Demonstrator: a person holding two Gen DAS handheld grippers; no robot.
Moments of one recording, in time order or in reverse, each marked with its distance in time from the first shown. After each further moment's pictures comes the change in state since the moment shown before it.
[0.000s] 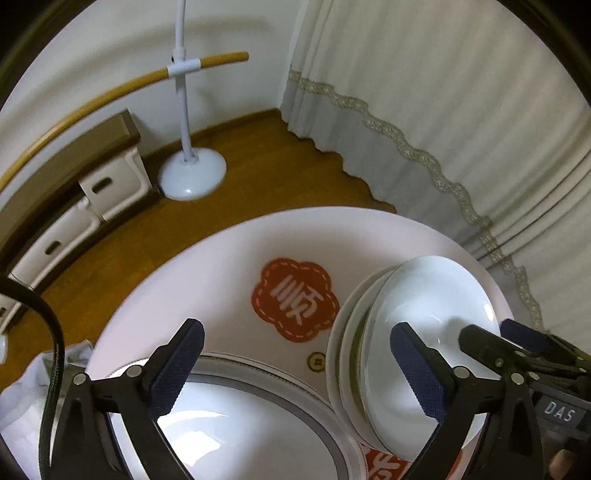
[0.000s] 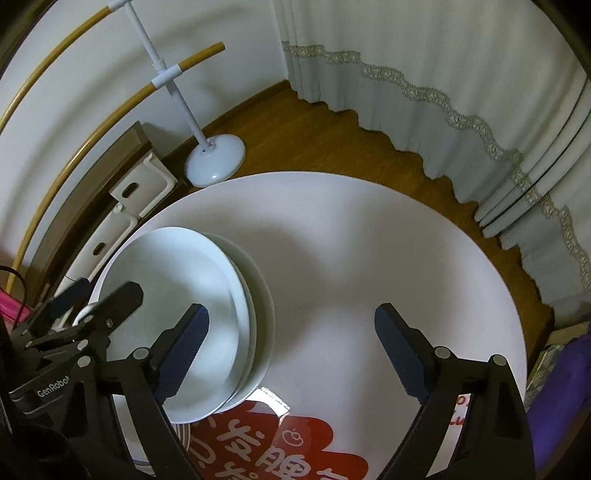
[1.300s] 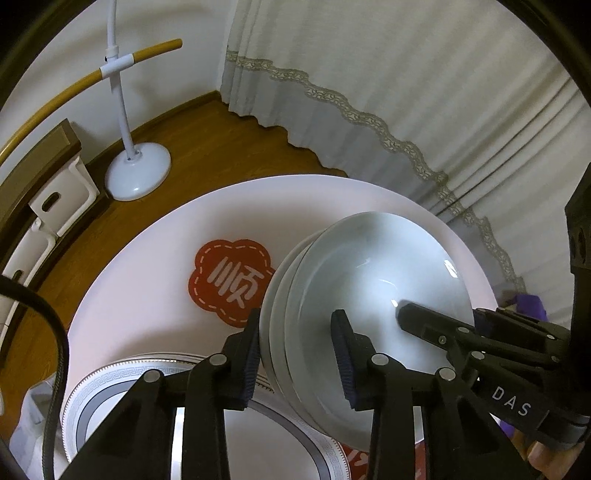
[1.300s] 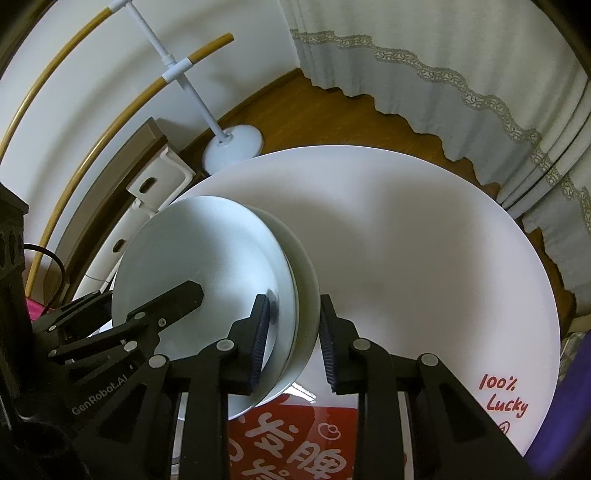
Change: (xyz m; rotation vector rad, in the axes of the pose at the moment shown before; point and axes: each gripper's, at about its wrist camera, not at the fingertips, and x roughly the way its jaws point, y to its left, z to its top) left arm 0.028 0.029 0.031 0.163 0.096 -0.155; right arm 0.011 0.020 -0.013 0.021 0.038 0.073
